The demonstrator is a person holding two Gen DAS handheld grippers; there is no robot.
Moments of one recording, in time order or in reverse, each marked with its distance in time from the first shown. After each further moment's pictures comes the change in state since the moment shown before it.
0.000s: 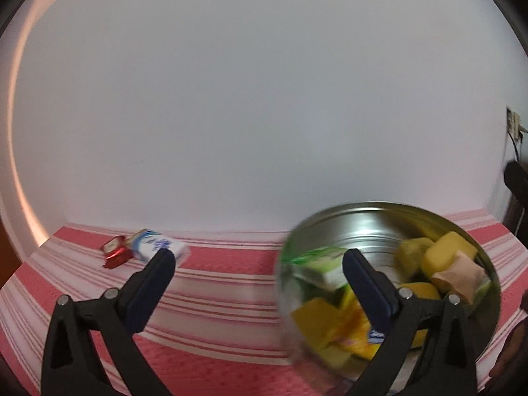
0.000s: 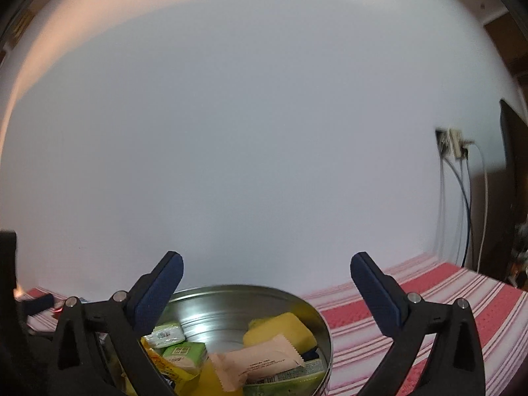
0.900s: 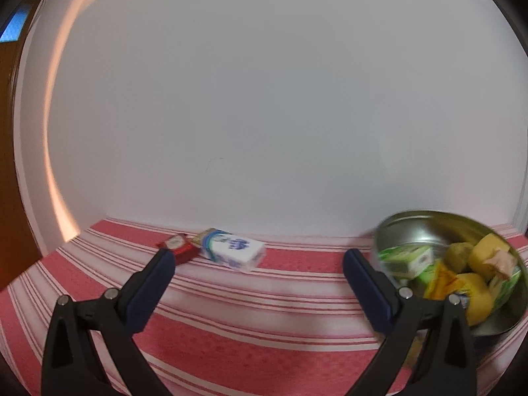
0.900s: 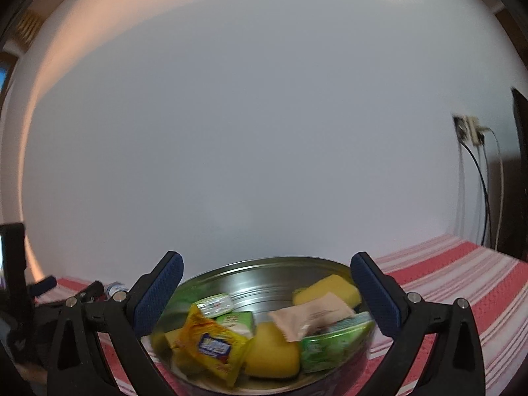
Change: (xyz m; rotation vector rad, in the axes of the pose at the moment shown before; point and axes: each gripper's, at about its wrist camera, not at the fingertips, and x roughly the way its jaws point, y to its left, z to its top) left arm -0.016 0.076 -0.020 -0.044 -0.079 0.122; right arm -0.044 0.033 -0.008 0.001 0.049 0.110
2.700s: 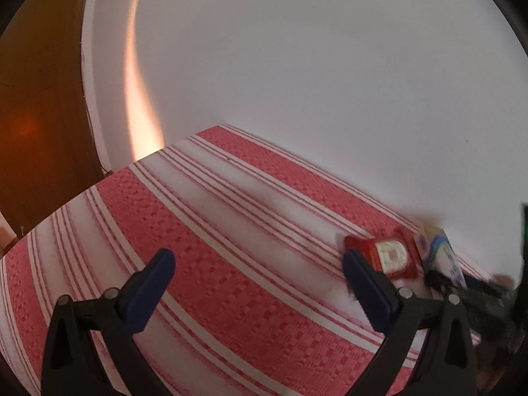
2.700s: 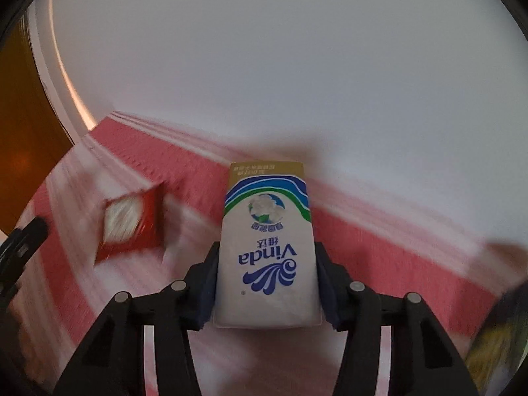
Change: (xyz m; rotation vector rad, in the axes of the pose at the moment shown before) left arm 0.100 0.225 -0.018 -0.372 0.375 0.268; right arm 0.234 0.271 -0.084 -0.287 0.874 0.410
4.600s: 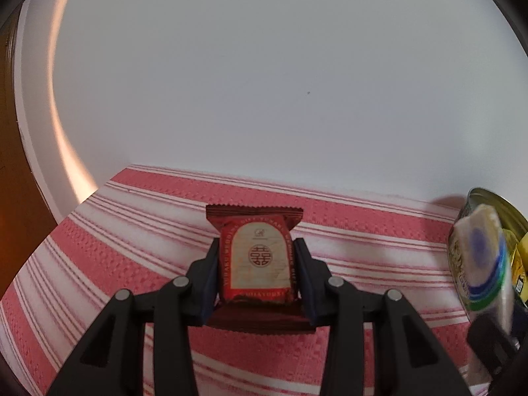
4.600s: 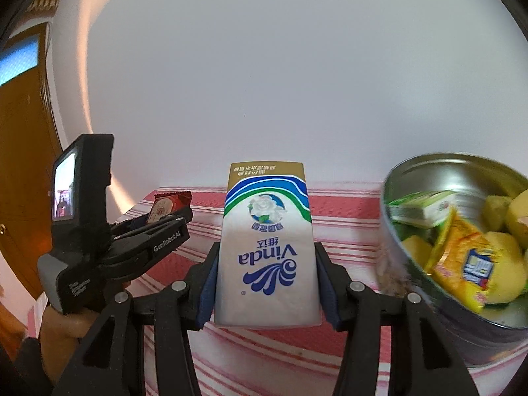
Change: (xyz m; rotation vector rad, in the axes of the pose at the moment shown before) left arm -0.065 -0.097 -0.045 0.326 -0.103 -0.175; right arm -0.121 -0.025 -0.125 0.164 -0.440 0.048
